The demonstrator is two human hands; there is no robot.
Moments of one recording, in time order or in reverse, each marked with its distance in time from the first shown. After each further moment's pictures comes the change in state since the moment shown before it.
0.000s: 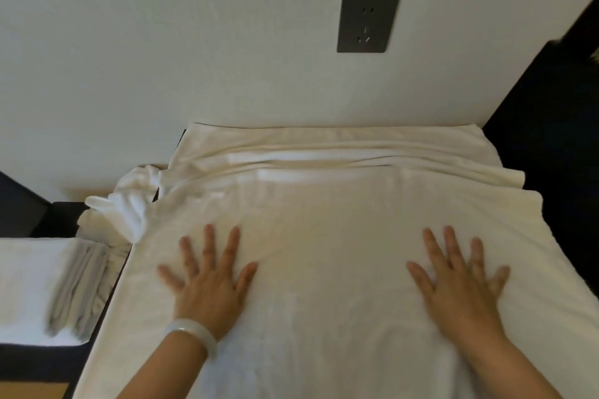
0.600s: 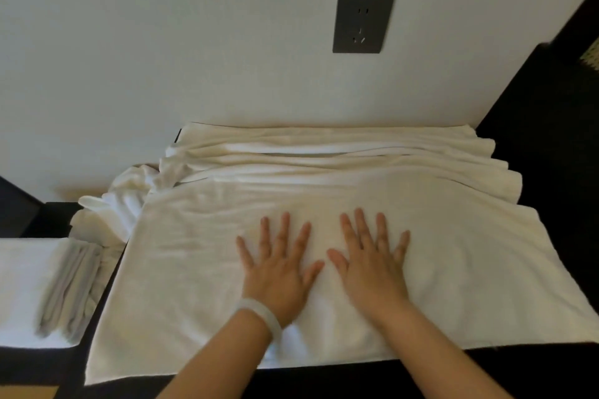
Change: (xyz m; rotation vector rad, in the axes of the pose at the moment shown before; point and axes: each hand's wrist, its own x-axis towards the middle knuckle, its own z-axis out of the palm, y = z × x) left_hand 0.004 0.085 0.017 0.050 0.122 0.380; right_hand 0.006 -0.097 0.008 0.031 0.063 -0.349
